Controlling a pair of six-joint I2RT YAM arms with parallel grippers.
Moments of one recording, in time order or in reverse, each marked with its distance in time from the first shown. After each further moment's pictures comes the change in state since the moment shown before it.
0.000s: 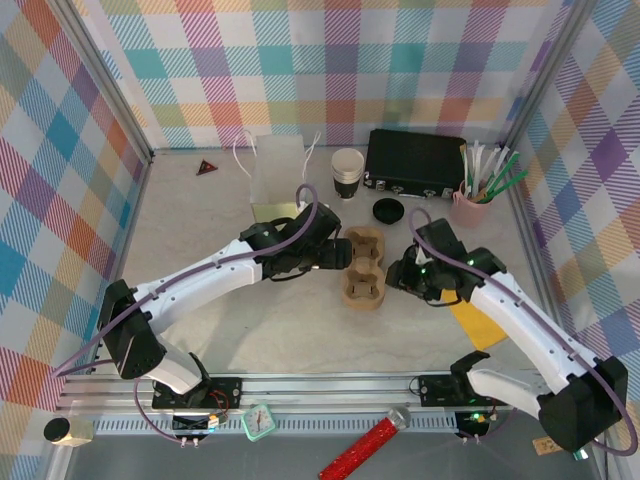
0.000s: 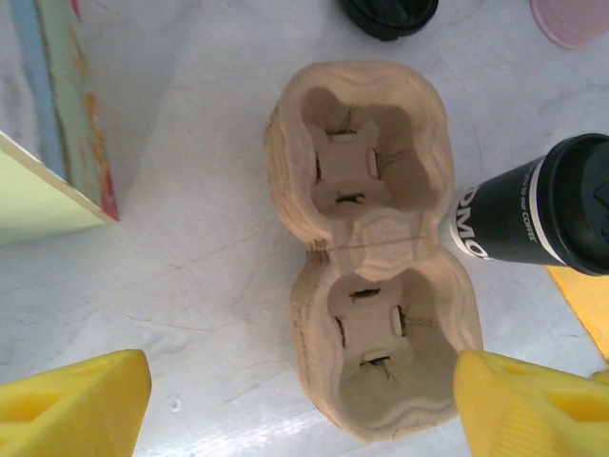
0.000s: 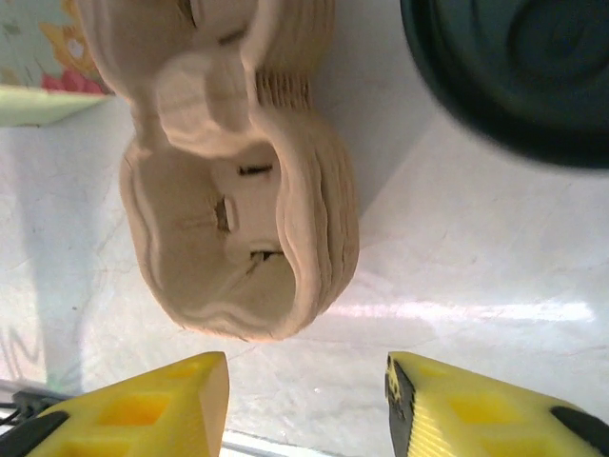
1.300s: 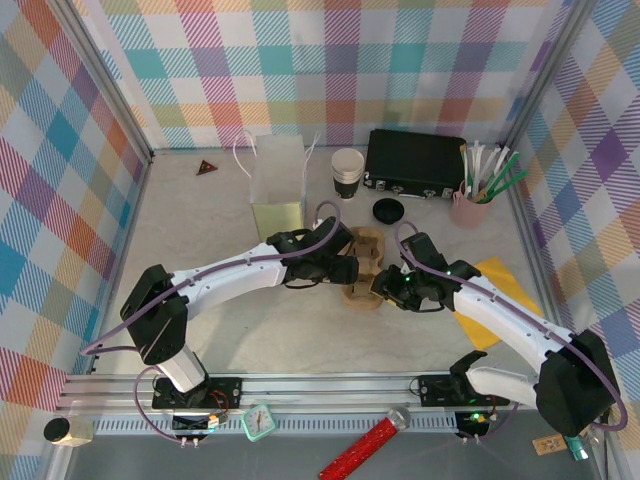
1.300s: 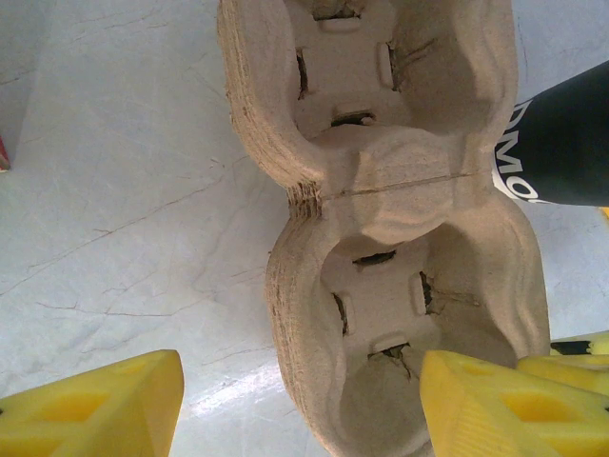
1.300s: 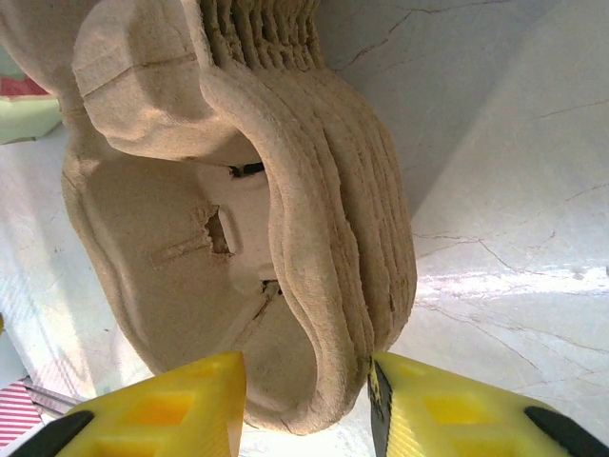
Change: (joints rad) left arm -0.021 0.134 -0.064 0.098 0.092 0.012; right arm 0.046 0.091 -0.156 0.286 -0.057 0.182
